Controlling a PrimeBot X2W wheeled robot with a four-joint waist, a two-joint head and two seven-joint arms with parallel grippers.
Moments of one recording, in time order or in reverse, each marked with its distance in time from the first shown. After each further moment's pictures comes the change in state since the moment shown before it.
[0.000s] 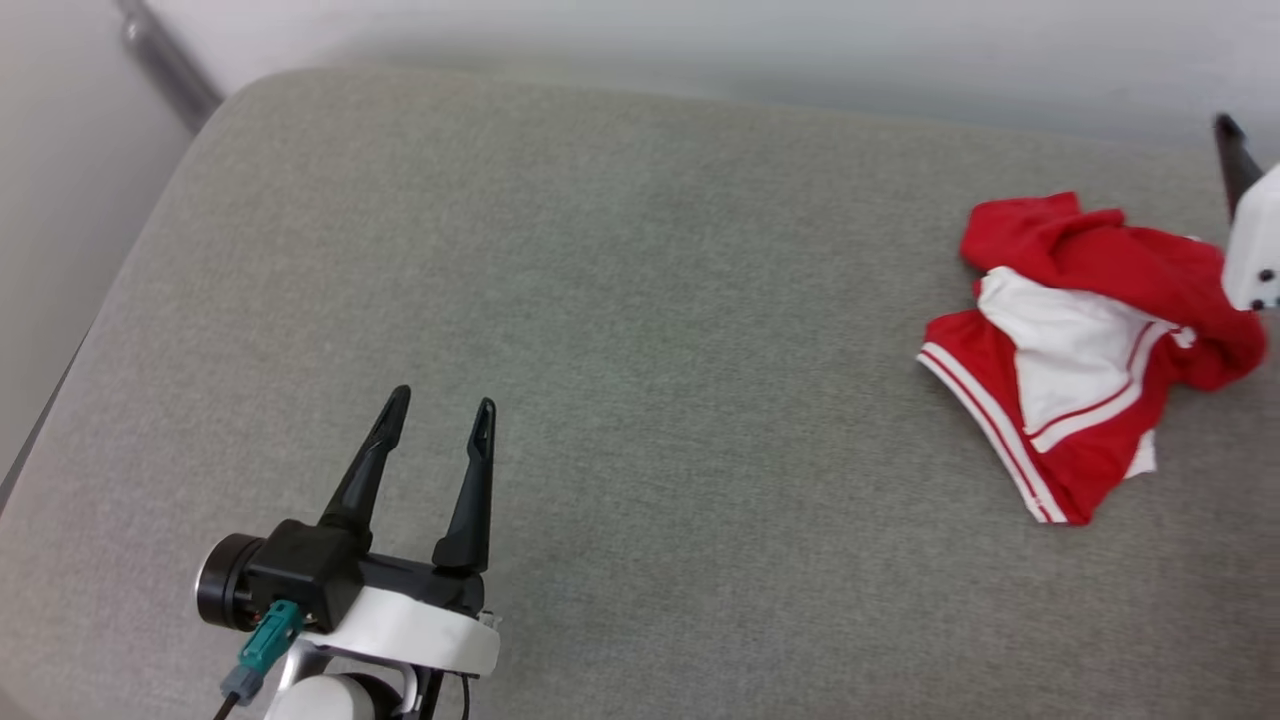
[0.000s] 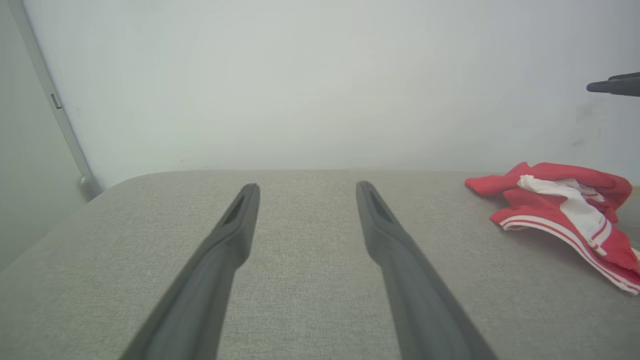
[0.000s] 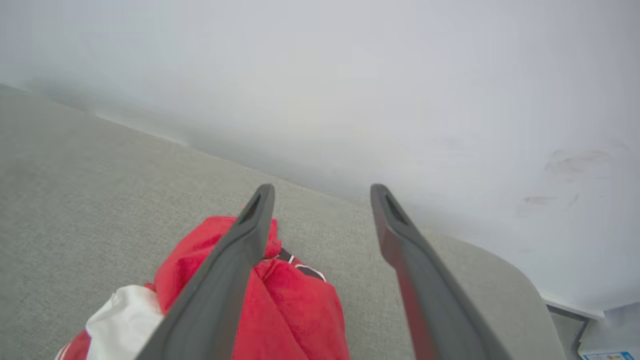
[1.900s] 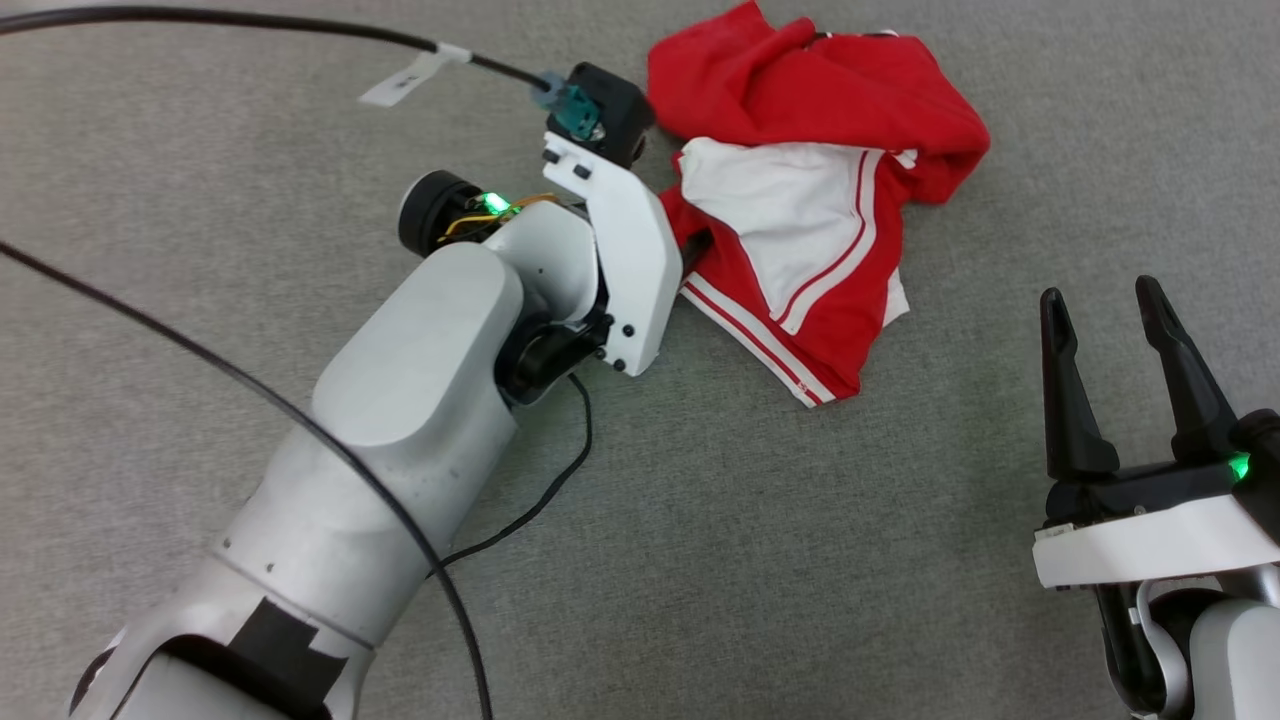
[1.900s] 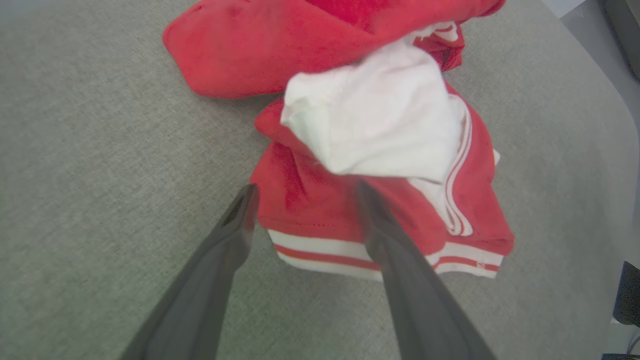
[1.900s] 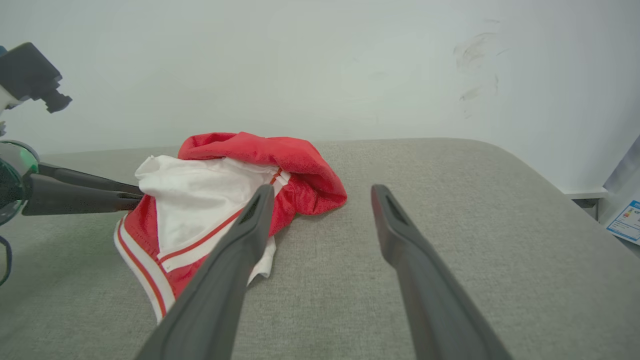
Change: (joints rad) left arm -0.910 0.071 -0.549 0.591 -0.494 0.000 0.753; right arm 0.677 0.370 -0.105 -0.761 0.007 0.000 -0.380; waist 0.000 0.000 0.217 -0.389
